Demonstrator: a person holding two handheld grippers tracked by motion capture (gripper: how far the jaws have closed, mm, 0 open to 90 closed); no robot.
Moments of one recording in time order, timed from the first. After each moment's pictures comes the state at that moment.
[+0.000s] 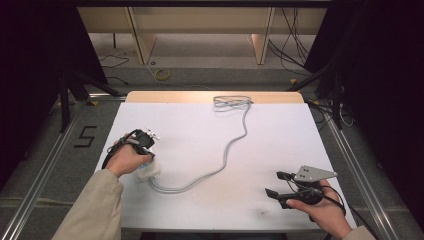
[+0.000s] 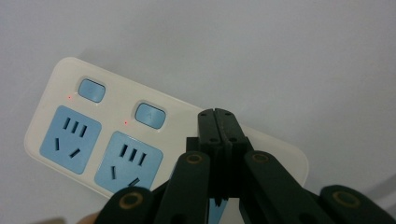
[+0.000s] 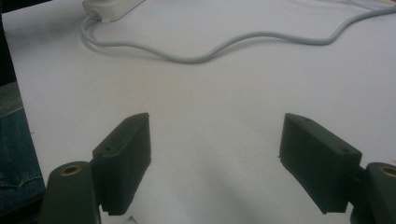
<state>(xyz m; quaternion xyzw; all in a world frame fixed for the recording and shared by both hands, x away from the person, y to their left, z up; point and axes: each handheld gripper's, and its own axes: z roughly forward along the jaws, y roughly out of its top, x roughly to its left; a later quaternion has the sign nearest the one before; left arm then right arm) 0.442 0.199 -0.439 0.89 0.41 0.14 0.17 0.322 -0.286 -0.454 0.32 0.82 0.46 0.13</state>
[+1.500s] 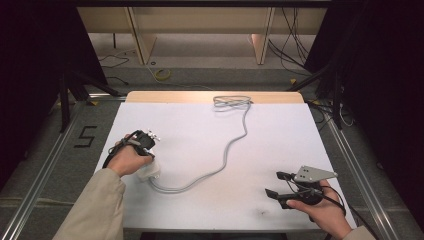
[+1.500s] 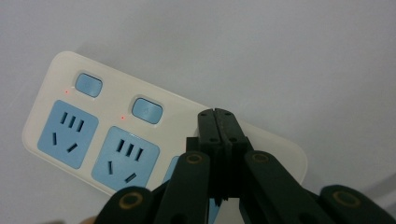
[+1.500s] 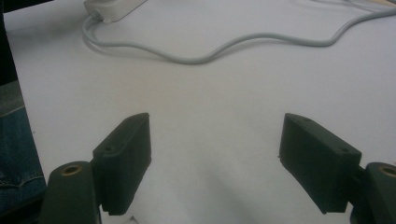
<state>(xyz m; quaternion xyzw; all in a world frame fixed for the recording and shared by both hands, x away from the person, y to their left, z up) 0.440 0.196 -0.441 0.89 0.40 0.15 0.15 0.321 -0.286 -0.454 0.31 0.82 0.46 0.13</state>
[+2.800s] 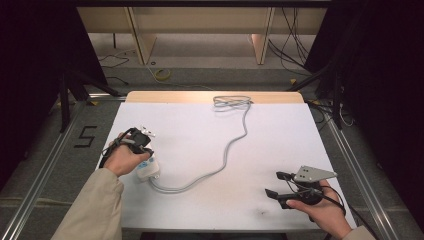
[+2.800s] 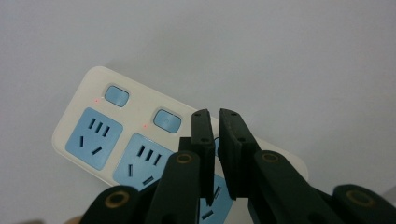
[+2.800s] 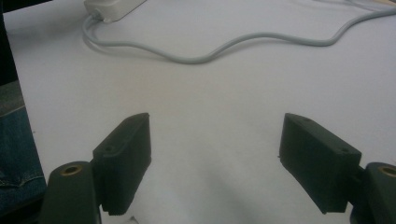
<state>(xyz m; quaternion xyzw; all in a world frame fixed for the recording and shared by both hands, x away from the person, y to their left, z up) 0.435 0.205 -0.429 0.87 0.42 0.18 0.20 0.321 -0.285 -0.454 0.31 0.82 0.46 0.13</state>
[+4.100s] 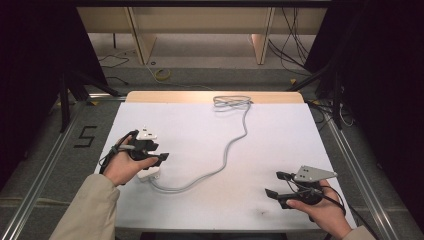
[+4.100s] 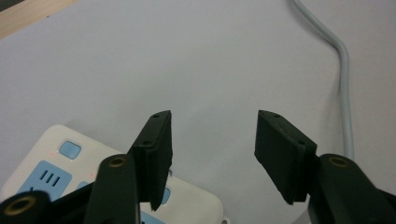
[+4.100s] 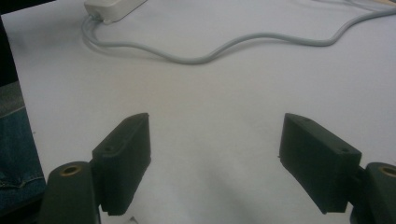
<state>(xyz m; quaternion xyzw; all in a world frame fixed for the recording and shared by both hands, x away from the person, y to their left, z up) 0.405 0.188 -0.411 0.84 0.39 0.18 0.34 0.321 -0.286 -0.454 0.31 0.82 0.46 0.13</state>
